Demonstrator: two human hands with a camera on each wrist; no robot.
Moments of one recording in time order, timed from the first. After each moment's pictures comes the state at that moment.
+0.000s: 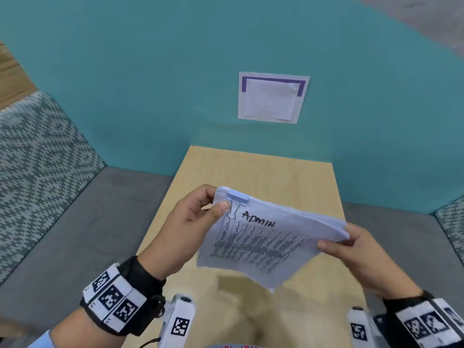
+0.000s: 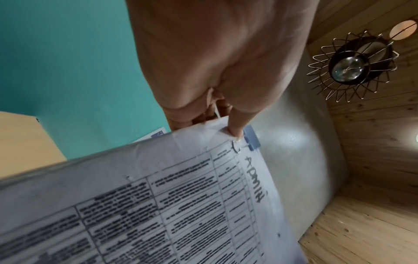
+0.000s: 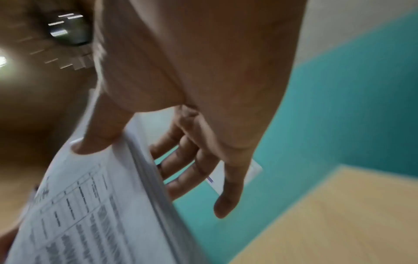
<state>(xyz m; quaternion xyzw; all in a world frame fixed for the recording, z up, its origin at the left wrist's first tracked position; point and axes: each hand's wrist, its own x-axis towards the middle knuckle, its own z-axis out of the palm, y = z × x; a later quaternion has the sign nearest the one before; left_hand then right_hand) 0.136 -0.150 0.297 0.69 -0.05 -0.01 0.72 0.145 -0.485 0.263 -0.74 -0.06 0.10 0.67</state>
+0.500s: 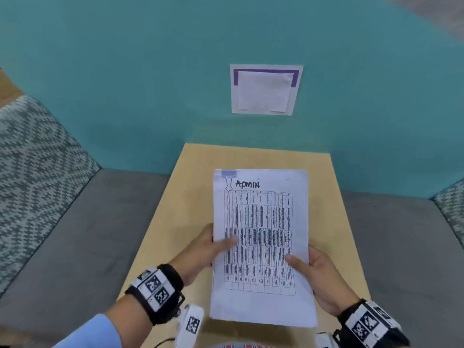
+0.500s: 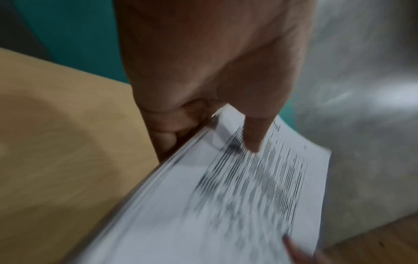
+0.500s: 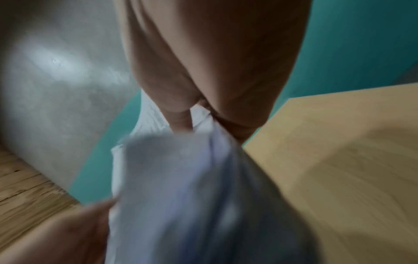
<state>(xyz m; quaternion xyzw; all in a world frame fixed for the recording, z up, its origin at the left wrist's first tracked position) 0.163 -0.145 0.171 0.69 0.08 -0.26 0.67 0.129 -0.445 0.156 -0.62 0.12 0.20 0.75</state>
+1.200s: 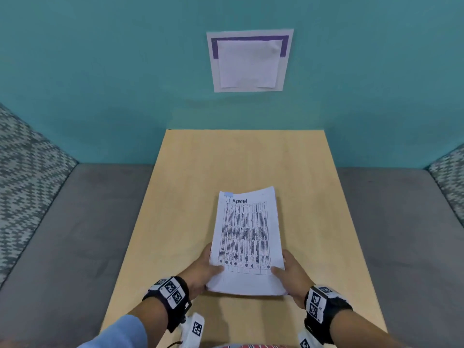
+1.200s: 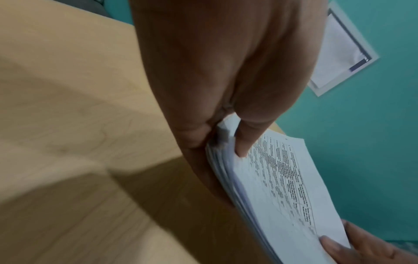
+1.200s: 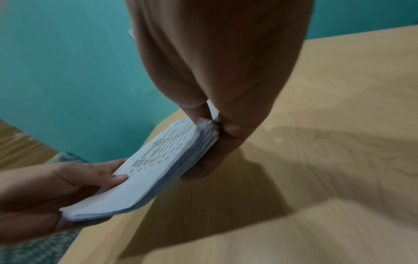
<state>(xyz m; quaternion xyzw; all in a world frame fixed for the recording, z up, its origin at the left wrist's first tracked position) 0.176 -0.143 0.028 0.66 0.18 -0.39 0.62 0.151 -0.423 0.009 -0.72 0.22 0.27 0.59</state>
